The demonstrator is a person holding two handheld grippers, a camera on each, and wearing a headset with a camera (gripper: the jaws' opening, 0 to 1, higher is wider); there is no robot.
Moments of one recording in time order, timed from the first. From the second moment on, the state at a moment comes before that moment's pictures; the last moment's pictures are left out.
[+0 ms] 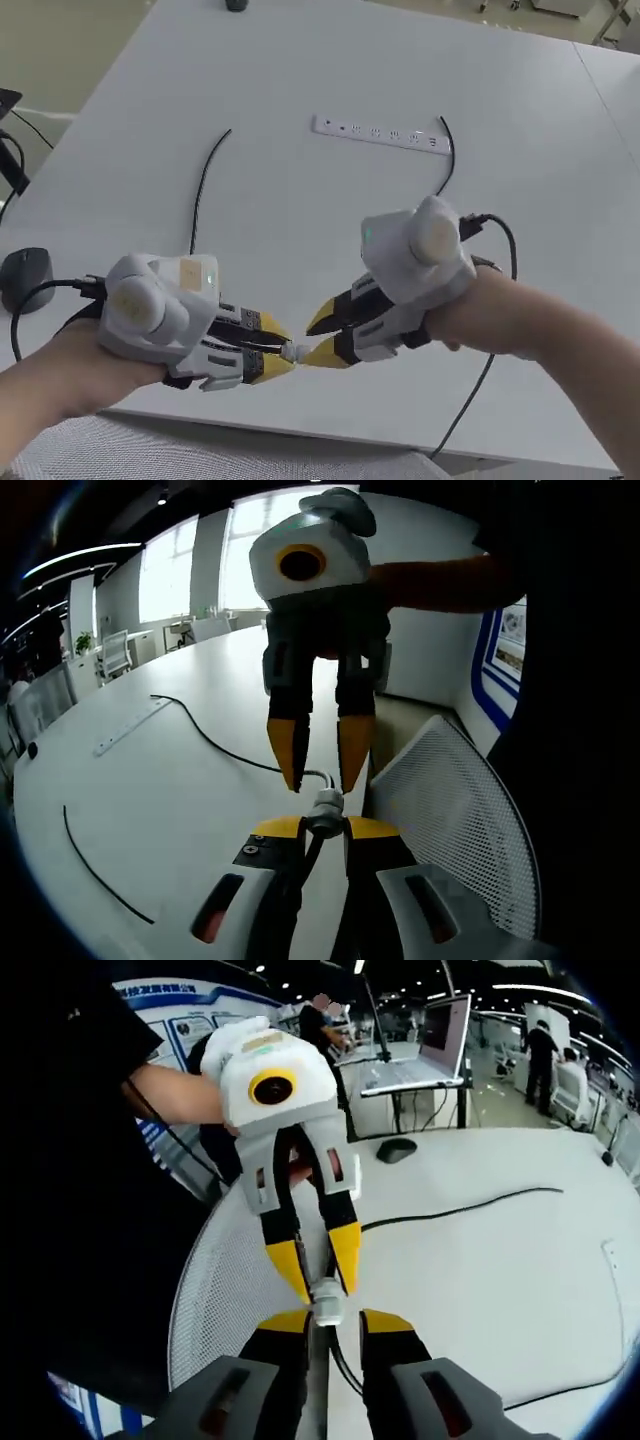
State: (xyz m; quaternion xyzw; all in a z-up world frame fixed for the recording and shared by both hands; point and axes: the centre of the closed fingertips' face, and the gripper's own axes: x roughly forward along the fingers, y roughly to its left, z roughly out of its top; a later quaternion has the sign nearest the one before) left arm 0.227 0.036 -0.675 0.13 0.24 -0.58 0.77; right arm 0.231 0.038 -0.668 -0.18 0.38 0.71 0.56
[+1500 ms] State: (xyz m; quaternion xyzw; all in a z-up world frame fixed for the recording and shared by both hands) left arm 0.236 0.038 -0.672 0.05 0.28 -0.57 0.77; right arm 0.227 0.045 -0.679 -0.34 0.31 0.68 0.58
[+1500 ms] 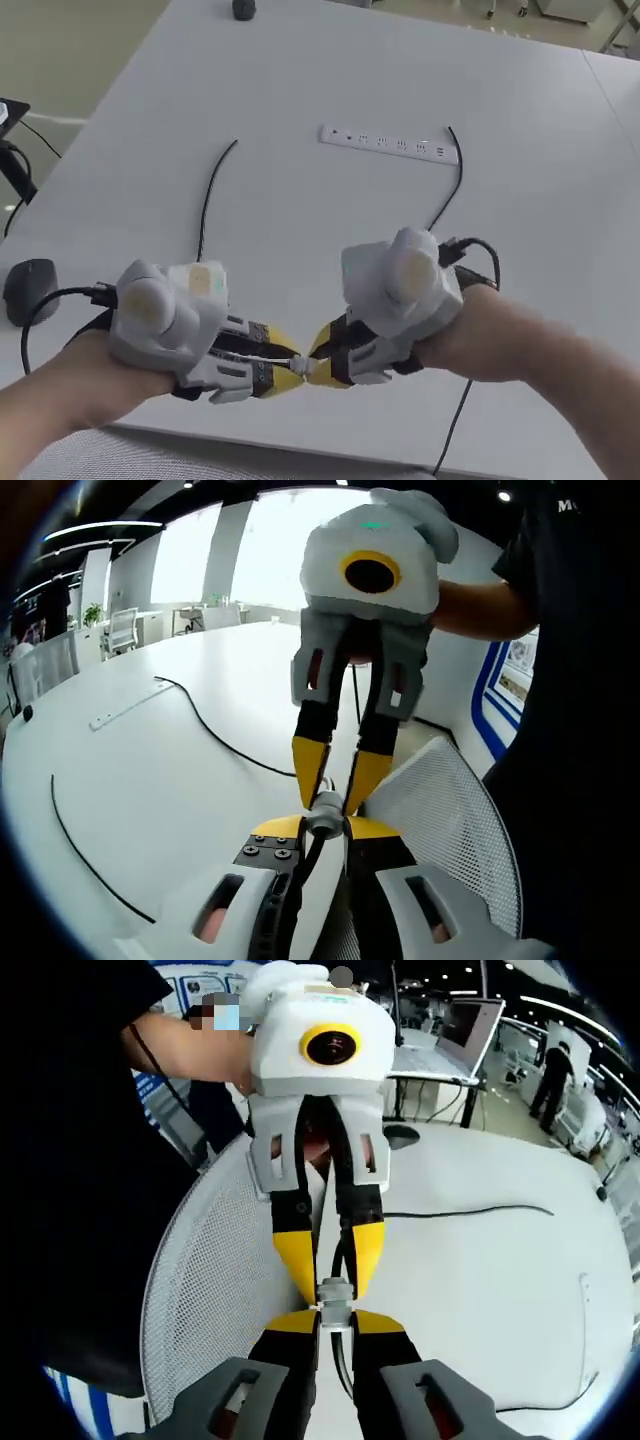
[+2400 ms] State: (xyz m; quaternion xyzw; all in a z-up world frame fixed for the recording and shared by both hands) left arm 0.240 0.040 -0.667 0.04 0.29 -0.57 0.77; right arm 0.236 0.047 -0.674 -0.38 0.23 0.64 0.63
